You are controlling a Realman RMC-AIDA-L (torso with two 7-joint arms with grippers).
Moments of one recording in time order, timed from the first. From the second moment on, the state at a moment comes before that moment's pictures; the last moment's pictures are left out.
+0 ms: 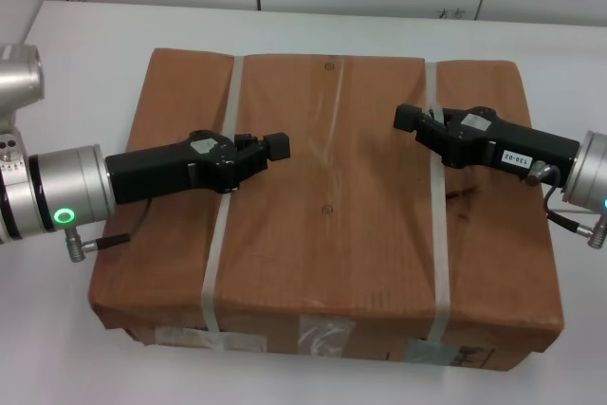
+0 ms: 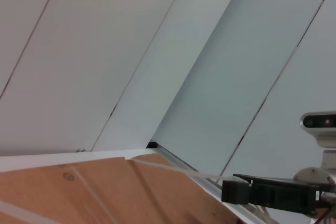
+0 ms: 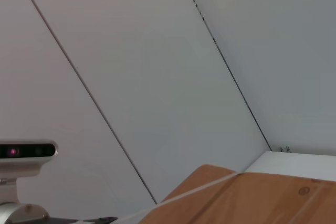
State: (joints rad) left arm -0.57 -1.94 1.40 0.26 1.09 1.43 -1.36; right arm 0.62 2.04 -0.99 -0.28 -1.46 -1.32 1.37
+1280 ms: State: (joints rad) left arm -0.57 -1.94 1.40 0.26 1.10 1.38 -1.35; right arm 0.62 2.06 -0.99 -0.28 -1.46 -1.26 1.34
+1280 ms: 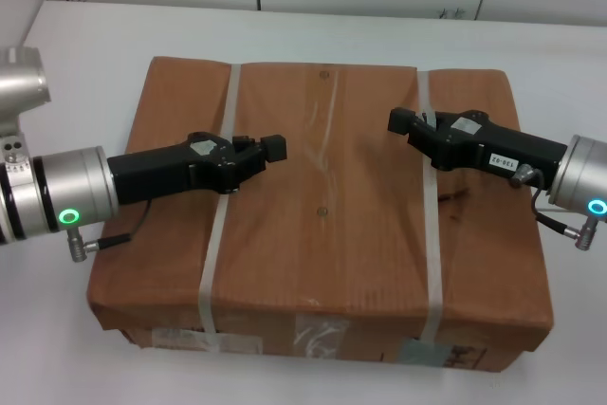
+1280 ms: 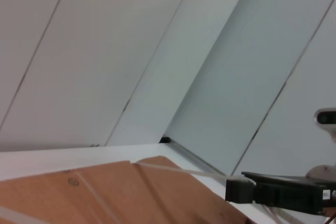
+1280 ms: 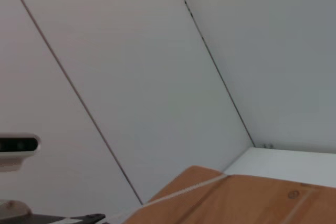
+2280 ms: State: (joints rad) left arm -0.62 -2.04 1.41 0.25 1.22 1.00 -1.22; right arm 0.70 2.08 -1.09 -0.17 -1.46 -0.90 1.33
